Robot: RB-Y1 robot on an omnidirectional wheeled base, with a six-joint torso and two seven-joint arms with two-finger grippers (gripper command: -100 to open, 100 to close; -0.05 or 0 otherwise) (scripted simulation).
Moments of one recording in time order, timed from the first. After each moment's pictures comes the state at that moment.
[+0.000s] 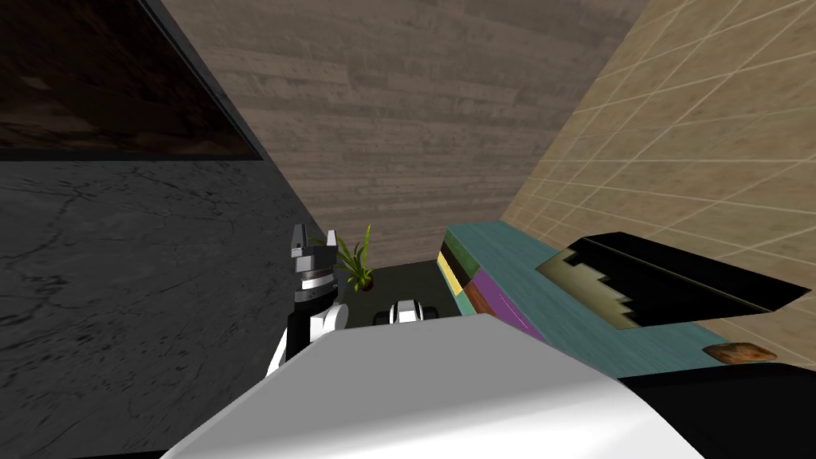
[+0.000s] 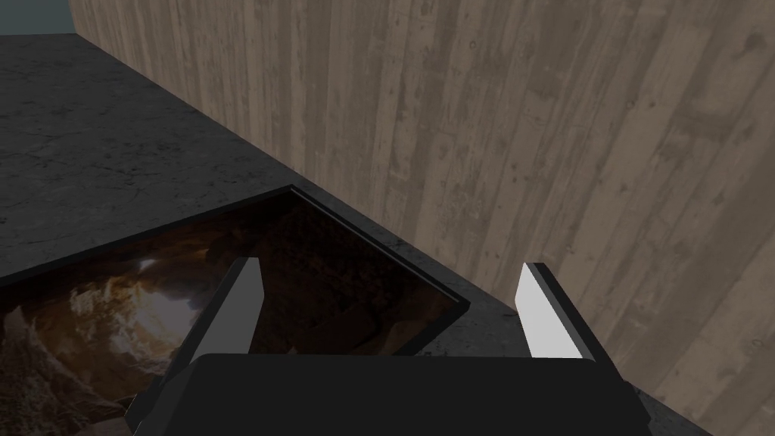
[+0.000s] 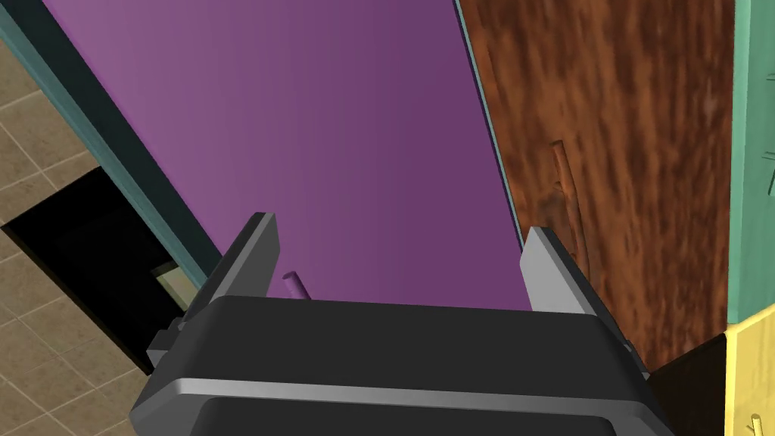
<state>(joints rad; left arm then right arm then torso) 0.49 0.02 -0.04 -2.27 0.06 -0.52 0.08 0.23 -0.16 0.29 -0.76 1.13 1.31 0.14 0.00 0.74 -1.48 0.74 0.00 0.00</state>
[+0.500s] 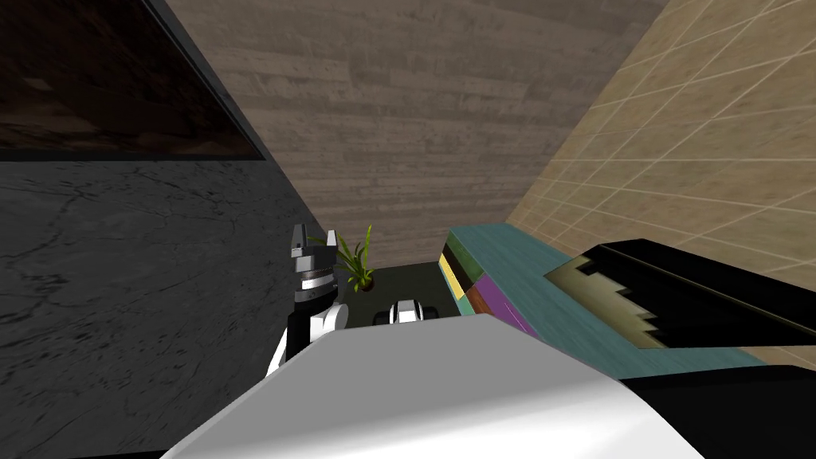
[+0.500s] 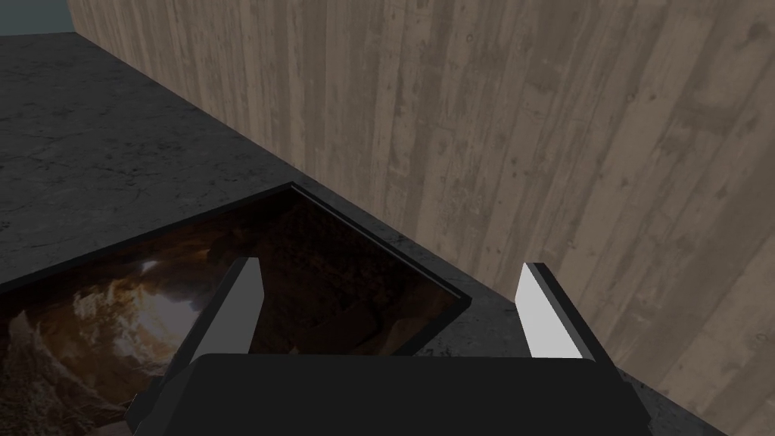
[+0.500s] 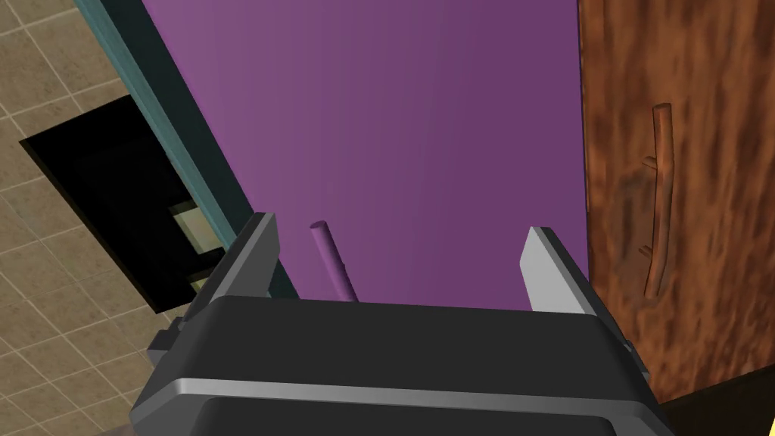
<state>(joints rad) 0.49 0.02 -0.04 -2.27 0.06 -0.52 0.08 0.21 -0.17 0.30 -0.69 1.18 1.40 0.15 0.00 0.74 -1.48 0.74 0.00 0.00</state>
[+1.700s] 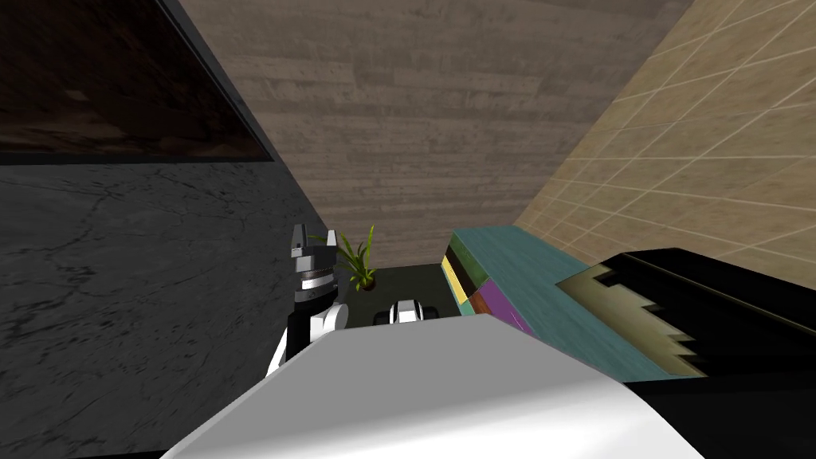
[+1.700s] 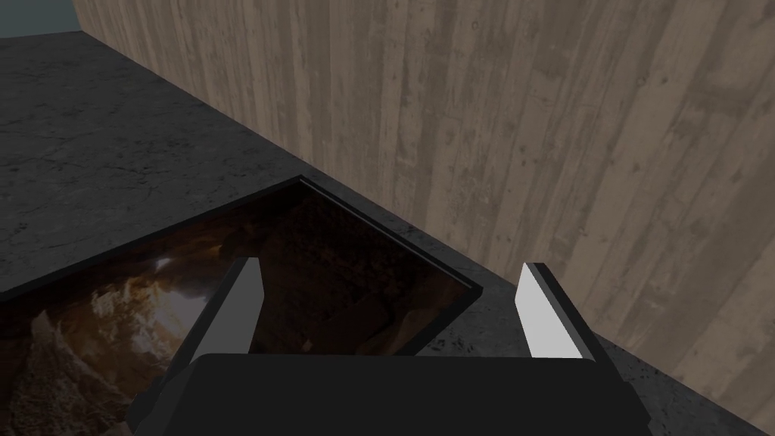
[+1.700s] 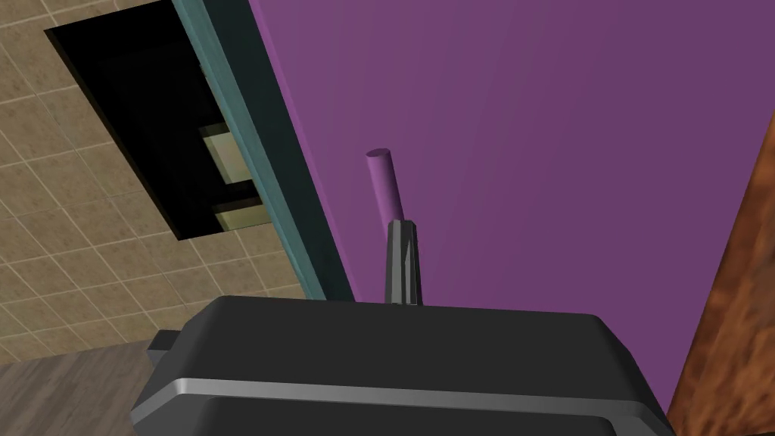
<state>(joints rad) 0.49 0.02 -0.04 -2.27 0.06 -0.52 0.08 0.15 -0.20 0.31 -0.58 1.23 1.49 0.17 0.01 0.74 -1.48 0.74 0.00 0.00</state>
